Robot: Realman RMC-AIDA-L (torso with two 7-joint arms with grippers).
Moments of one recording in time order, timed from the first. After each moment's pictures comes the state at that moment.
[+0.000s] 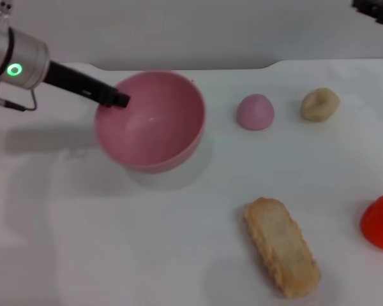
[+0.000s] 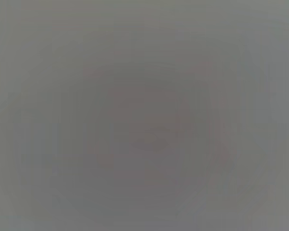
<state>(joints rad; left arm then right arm) -0.81 -1.95 1.00 0.85 2.35 1.34 -2.27 0.55 2.00 -0.98 -0.87 1.41 0.77 -1.21</state>
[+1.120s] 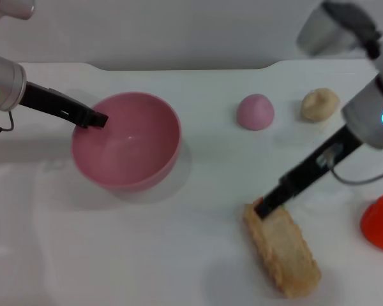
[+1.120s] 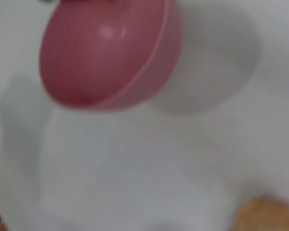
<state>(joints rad) -0.74 -1.93 1.01 0.85 2.35 1.35 -2.23 0.83 2.05 -1.20 -1.04 0.73 1.79 -0.48</state>
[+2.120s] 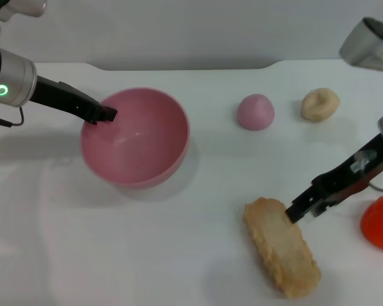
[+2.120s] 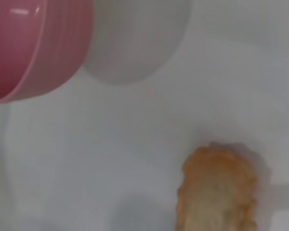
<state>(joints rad) -0.76 -1.95 1.01 0.85 2.35 1.33 -2.17 0.81 2.01 -1.09 -0.91 0.65 1.78 -0.43</state>
